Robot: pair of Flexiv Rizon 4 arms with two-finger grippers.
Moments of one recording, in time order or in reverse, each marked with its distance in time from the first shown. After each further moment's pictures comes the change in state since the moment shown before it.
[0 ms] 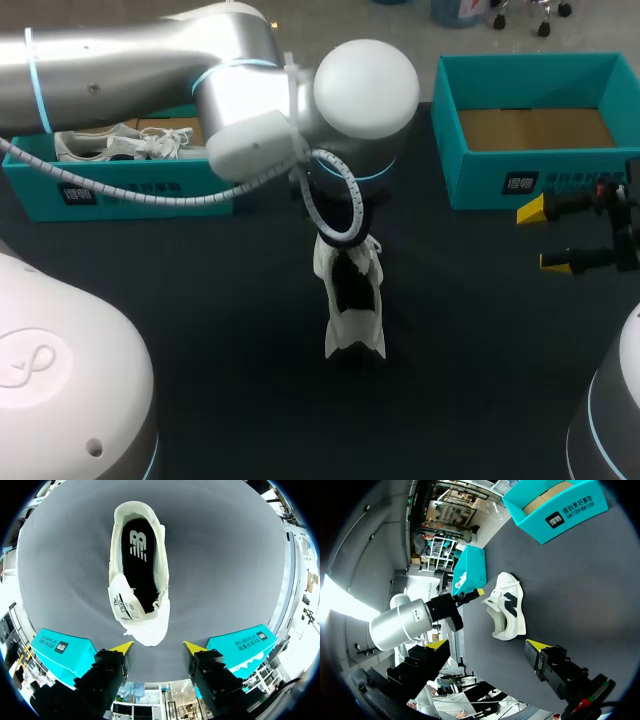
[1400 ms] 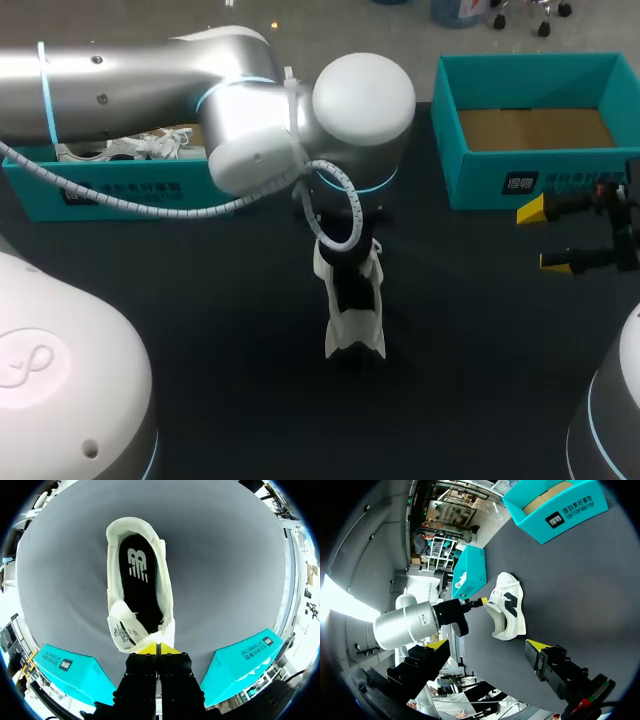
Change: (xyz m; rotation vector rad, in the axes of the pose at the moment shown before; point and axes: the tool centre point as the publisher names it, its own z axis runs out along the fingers) left arm -0.007 -0.030 0.013 0.077 -0.024 0.049; right arm 0.000 0.000 0.000 0.000 0.000 0.000
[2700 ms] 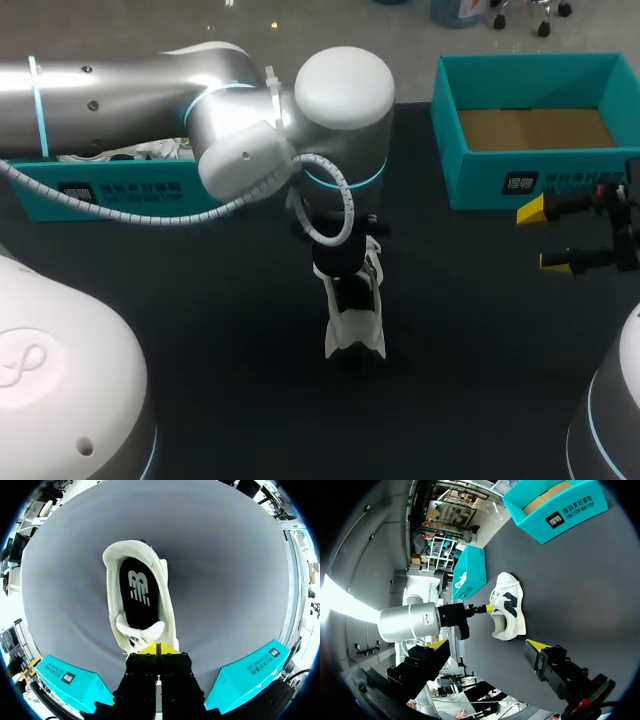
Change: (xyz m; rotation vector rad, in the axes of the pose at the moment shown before) left arm -0.002 -0.033 0.011 0.138 -0.055 0.005; right arm 0.000 0.000 0.000 0.000 0.000 0.000
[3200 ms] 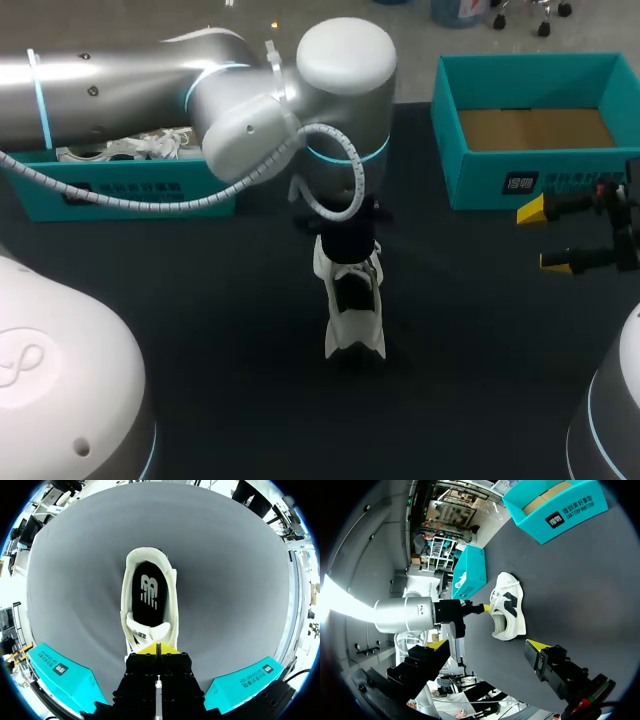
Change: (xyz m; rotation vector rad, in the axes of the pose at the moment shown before) left arm -0.004 -0.004 -0.008 0.087 0.007 -0.126; right arm 0.000 0.000 0.000 0.000 0.000 0.000
